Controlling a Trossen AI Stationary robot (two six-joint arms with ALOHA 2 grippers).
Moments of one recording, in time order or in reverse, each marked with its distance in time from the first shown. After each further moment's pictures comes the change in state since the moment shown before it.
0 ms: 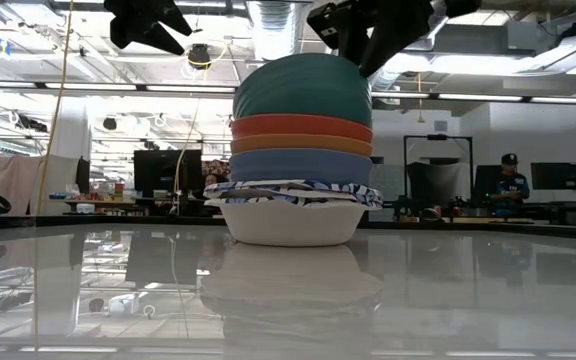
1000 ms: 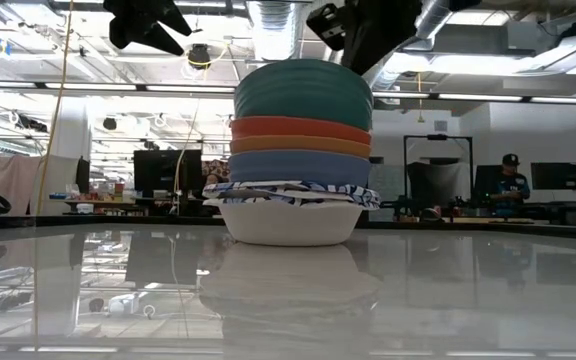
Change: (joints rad) left arm 0.000 0.000 0.000 -0.004 0.001 -0.010; right arm 0.066 0.028 -0.008 0.041 0.064 0.144
